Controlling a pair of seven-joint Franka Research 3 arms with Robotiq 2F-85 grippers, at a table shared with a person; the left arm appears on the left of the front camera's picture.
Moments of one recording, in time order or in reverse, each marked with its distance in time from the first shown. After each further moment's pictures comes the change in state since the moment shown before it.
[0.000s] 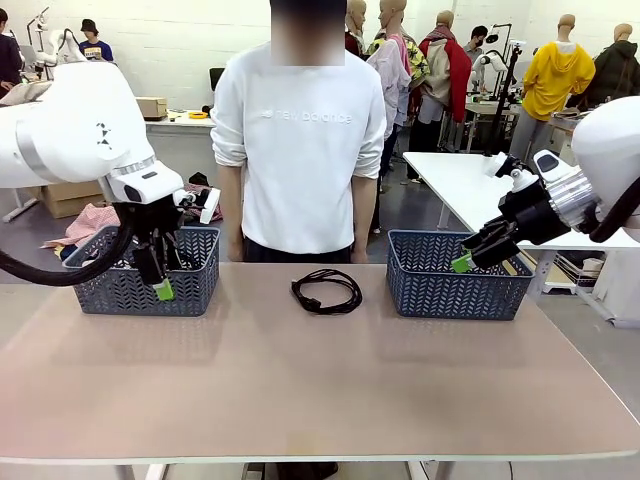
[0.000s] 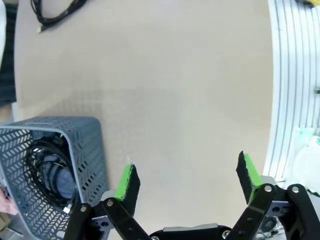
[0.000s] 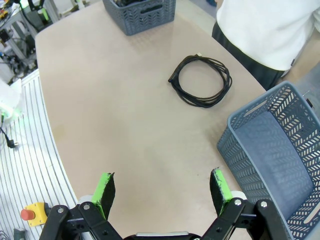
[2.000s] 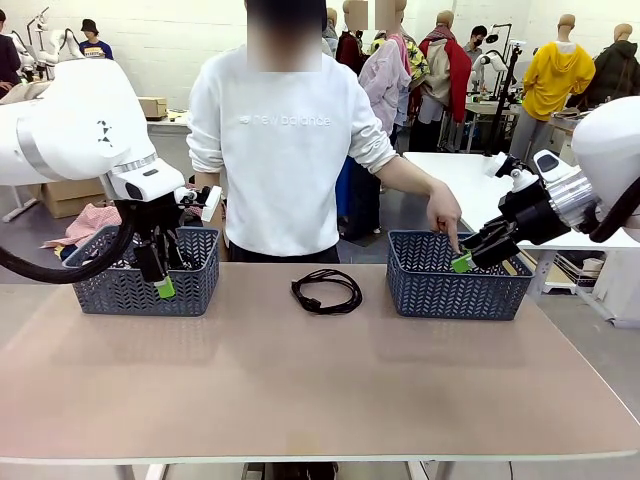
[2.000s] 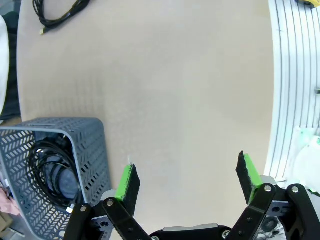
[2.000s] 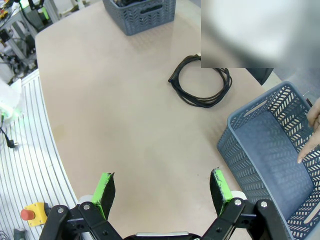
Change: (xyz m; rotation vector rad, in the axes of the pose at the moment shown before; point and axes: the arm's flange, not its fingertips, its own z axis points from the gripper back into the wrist) left arm 0.003 0.001 0.003 0.006 -0.002 -0.005; right arm 0.000 0.000 0.000 0.000 0.000 0.000
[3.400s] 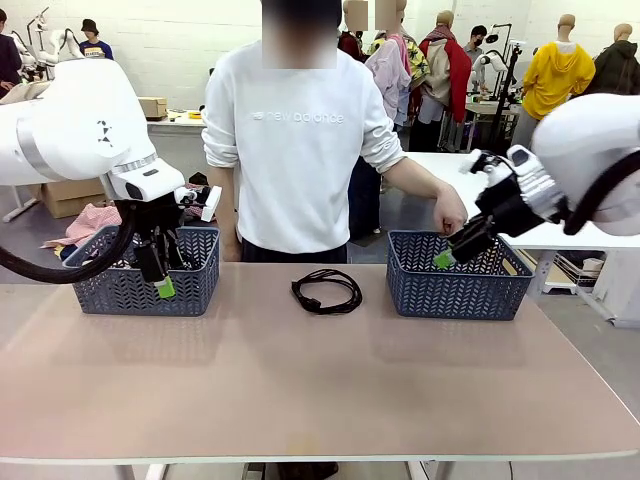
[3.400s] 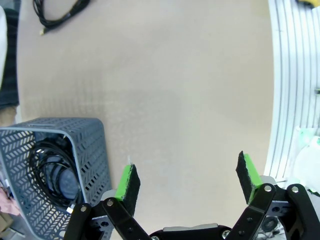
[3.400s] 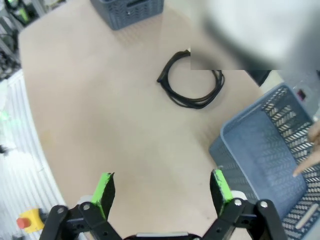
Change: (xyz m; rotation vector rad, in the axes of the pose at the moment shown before) left arm 0.000 0.000 0.000 0.000 0.000 -0.001; right arm 0.044 -0.003 -0.036 -0.066 0.099 -0.016
